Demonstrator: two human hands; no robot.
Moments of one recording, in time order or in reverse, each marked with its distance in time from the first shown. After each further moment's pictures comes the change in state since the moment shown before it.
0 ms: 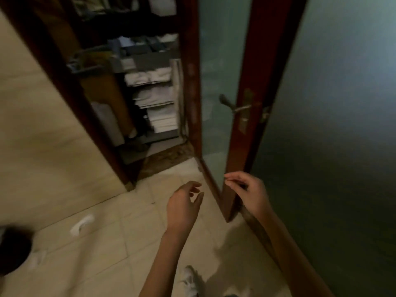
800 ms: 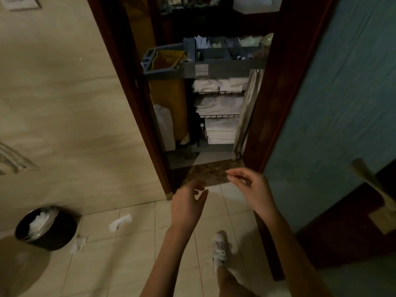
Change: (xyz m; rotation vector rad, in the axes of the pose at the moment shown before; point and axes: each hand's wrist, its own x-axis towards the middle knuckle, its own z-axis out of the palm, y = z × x) left_hand 0.234 -0.149 -0.116 0.072 0.205 -0.222; right_hand 0.284 -0.054 0.219 0.130 -0.271 -0.174
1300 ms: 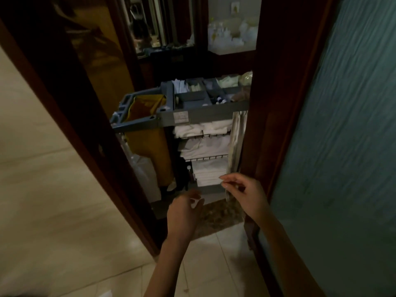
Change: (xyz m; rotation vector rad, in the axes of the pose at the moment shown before) left_hand 0.238 0.053 0.027 0.032 0.028 0.137; right_hand 0.226 0.028 -0.047 -0.026 0.121 -0.119
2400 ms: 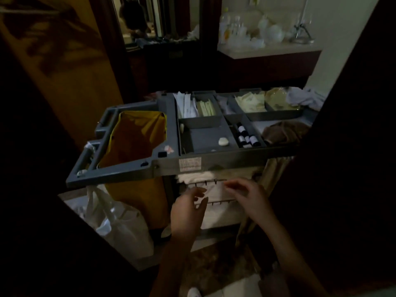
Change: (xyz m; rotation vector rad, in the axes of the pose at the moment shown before) left_hand 0.399 -0.080 0.053 -0.195 -0.088 -0.038; right_hand 0.373 0.113 0.085 -0.106 -0.044 0.212
